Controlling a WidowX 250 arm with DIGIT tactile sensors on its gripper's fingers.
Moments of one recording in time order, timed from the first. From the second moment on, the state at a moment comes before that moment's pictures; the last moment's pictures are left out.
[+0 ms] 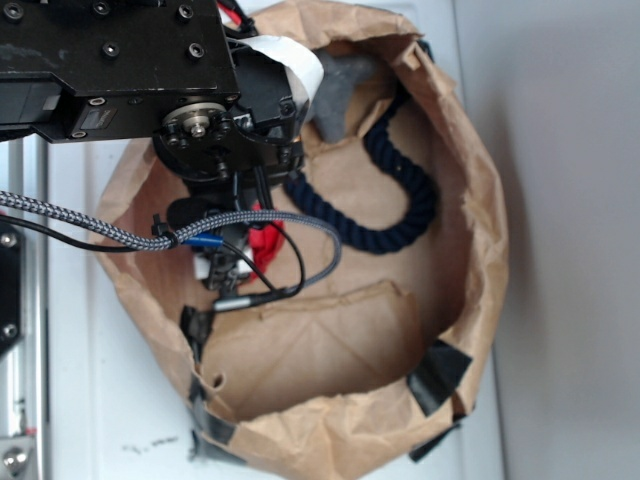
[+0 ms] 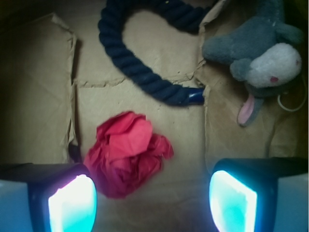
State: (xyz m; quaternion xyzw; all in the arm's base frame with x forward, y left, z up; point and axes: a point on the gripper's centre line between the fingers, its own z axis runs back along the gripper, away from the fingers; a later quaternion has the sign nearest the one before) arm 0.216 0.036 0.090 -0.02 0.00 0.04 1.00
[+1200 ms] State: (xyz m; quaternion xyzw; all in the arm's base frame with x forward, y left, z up) arm 0.228 0.020 0.049 0.00 0.03 0.00 1.00
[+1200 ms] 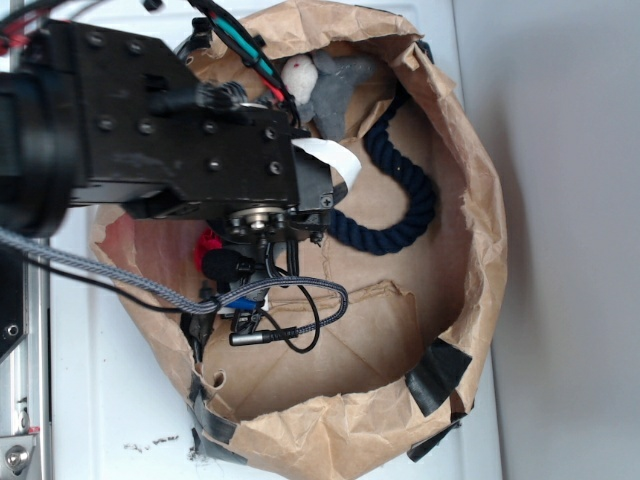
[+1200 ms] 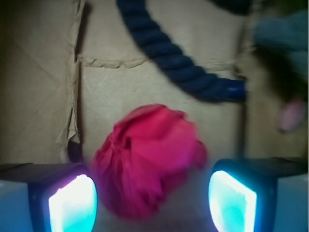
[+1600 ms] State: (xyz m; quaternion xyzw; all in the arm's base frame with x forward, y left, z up) arm 0.254 0.028 0.012 0.02 0.03 0.00 1.00
